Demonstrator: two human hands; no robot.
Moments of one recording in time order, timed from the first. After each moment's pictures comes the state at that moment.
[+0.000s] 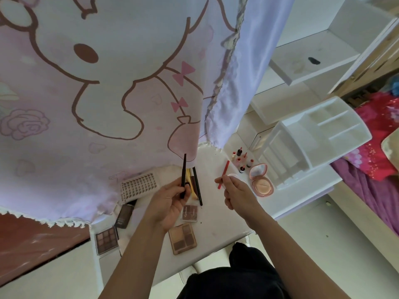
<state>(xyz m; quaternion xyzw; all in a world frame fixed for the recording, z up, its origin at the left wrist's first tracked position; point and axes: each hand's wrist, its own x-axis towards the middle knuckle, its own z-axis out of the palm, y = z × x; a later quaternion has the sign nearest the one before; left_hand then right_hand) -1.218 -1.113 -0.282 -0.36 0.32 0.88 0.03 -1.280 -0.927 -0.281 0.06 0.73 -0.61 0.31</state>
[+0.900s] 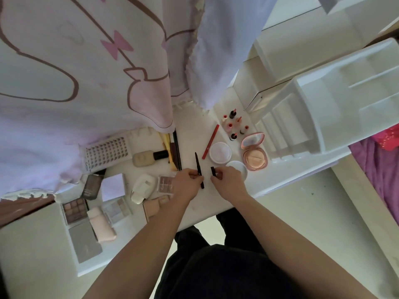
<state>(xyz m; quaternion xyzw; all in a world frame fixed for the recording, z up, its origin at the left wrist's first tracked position) -1.264 -1.023 -0.447 -0.42 0.74 0.48 0.19 -1.314 -0.889 -0.438 -0.03 0.90 -0.28 0.33</state>
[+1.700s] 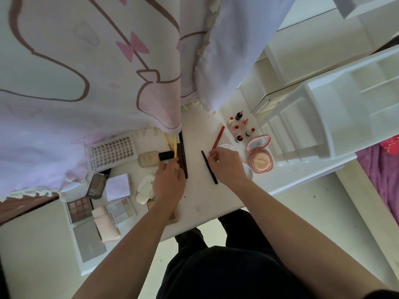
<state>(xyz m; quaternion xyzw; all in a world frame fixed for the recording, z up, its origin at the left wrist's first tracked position) -1.248 -1.072 -0.434 -0.35 0.88 0.29 0.11 -1.352 -0.927 -0.414 -0.09 0.92 -0.29 0.25</state>
